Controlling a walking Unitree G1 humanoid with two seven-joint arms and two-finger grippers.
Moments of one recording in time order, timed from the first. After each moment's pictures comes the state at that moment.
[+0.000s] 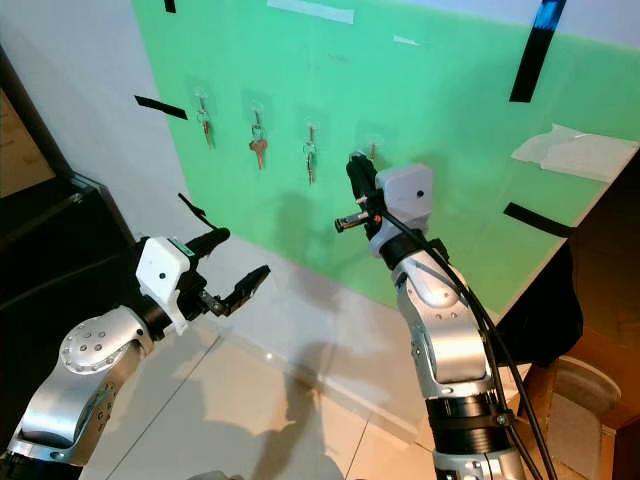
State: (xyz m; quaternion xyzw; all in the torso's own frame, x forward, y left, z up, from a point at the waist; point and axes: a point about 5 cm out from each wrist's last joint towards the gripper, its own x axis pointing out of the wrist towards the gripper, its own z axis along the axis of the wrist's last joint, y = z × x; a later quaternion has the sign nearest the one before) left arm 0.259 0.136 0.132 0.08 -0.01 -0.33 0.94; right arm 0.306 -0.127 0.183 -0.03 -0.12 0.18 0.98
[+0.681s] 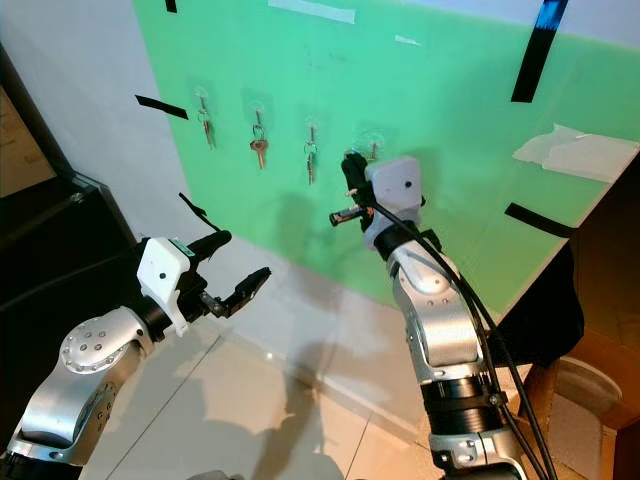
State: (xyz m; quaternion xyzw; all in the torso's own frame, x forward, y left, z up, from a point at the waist) left arm 0.259 0.136 0.131 0.07 0.00 -0.34 0.94; right arm 0.319 -0.123 0.185 -0.06 -0.11 0.18 0.98
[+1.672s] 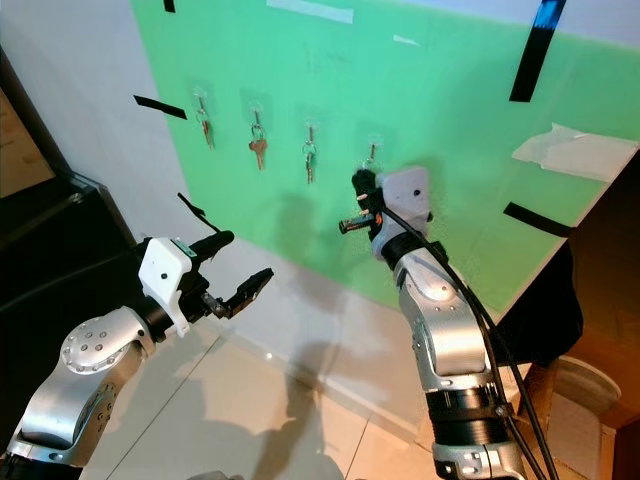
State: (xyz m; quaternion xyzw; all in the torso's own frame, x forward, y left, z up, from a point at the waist) left arm 0.258 0.134 0.133 0.07 -0.01 -0.34 0.94; right arm 0.311 -0.132 0.177 -0.03 -0.08 0.16 0.98
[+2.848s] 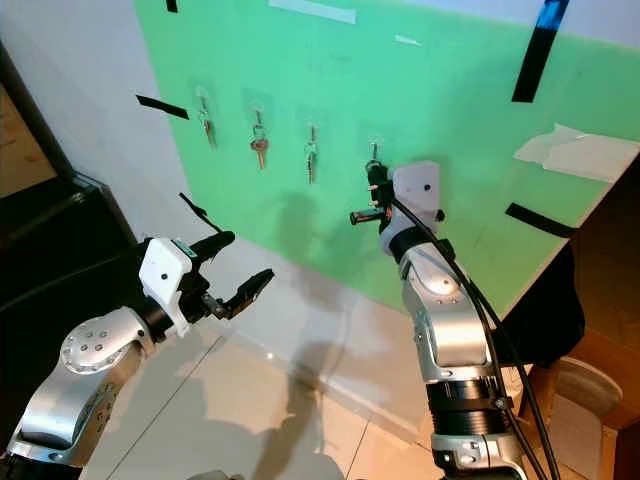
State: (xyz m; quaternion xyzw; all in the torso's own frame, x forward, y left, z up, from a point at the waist) left arm 0.258 0.133 0.133 0.07 0.00 -0.35 0.93; right arm 0.321 -0.143 0.170 -0.03 -0.04 0.10 0.99
